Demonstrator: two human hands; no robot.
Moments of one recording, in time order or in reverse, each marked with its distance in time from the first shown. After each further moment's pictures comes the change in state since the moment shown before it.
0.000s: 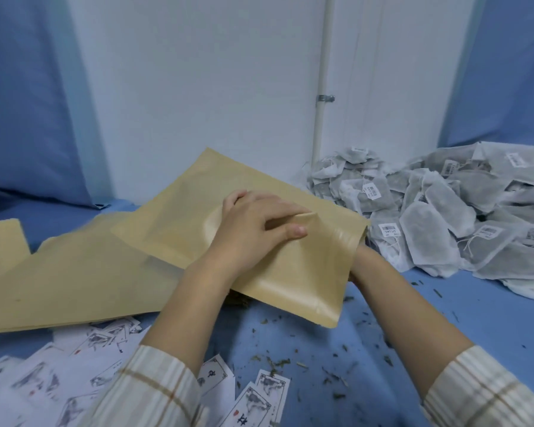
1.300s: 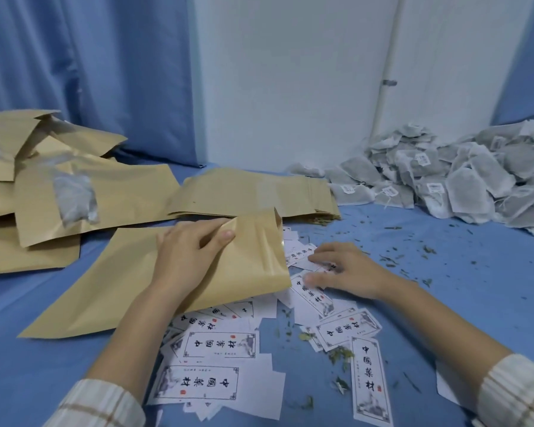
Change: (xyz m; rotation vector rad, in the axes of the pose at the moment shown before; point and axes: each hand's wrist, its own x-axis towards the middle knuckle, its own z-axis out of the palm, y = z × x) left_hand -0.256 0.026 -0.165 0.219 0.261 -0.472; right_hand -0.153 0.093 0.076 -1.082 -0.352 -0.415
